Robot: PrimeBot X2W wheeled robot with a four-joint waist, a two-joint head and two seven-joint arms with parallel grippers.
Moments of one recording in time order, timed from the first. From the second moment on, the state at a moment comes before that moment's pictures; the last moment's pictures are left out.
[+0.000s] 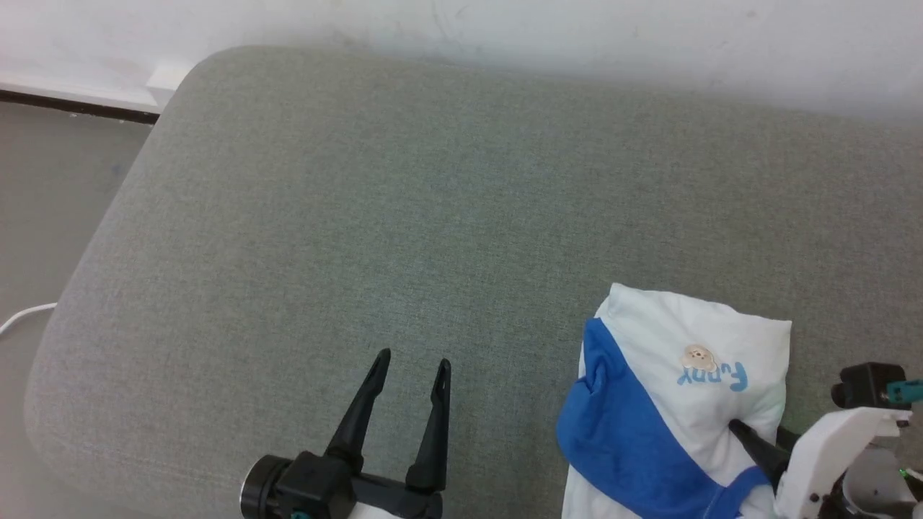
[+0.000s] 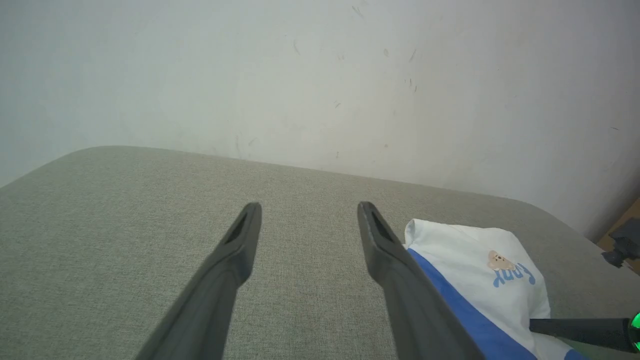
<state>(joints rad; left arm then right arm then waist) 0.12 0.06 -0.36 -0.14 -0.19 0.06 -0.26 0.03 -0.21 -0.09 0.11 0.54 0.13 0.61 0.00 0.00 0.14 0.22</state>
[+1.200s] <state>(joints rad) 0.07 0.06 -0.39 -0.12 -0.19 0.08 -0.25 -0.19 -0.45 0.04 0.16 0.55 0.13 0.60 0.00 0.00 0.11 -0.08</state>
